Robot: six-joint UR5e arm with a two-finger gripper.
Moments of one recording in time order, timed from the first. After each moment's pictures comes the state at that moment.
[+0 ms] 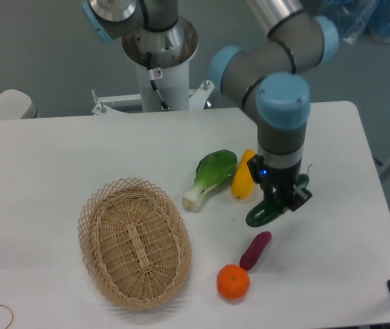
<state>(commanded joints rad) 2.55 -1.91 -1.41 -1.20 1.58 1.42</state>
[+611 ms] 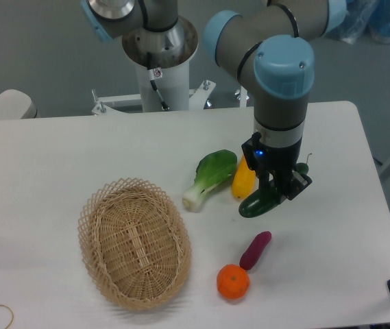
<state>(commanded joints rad) 2.55 -1.90 -1.40 -1.21 1.56 1.41</state>
